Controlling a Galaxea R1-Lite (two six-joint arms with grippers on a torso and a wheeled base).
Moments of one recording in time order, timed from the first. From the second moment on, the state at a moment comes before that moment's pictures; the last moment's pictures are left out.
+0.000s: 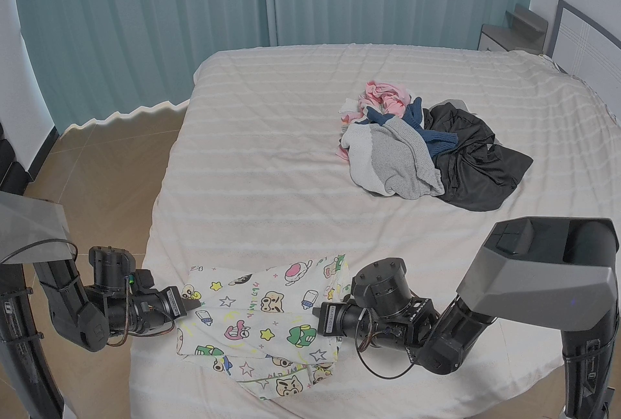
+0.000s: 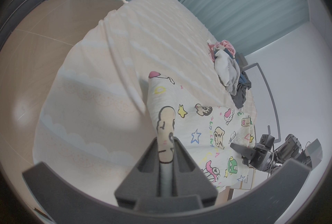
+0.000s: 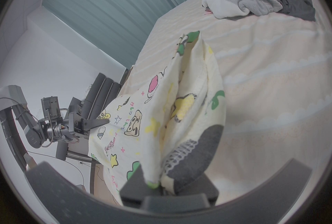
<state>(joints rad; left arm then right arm) -0.06 2.15 -0.34 -1.10 -0.43 -0.53 0.78 2.35 -0.84 -0.95 -0.01 0.66</state>
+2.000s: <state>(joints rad) -0.32 1.86 -0.44 -0.81 -0.29 -0.78 0.73 2.07 -0.63 -0.95 0.00 0.66</state>
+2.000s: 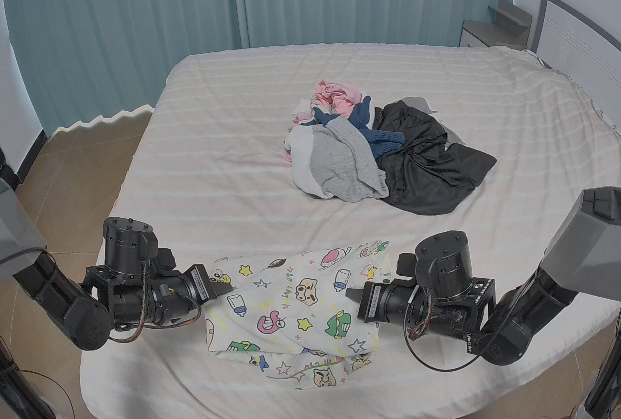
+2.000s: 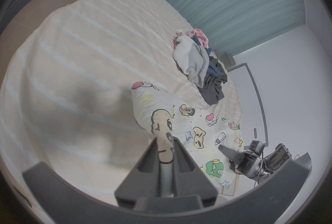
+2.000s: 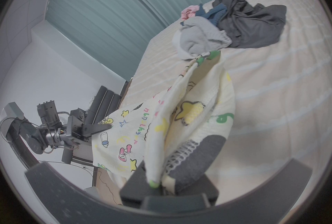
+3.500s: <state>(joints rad) -0.41 2.10 -0.51 -0.91 -0.22 -0.80 0.60 2.19 -0.57 -1.05 0.00 0.62</state>
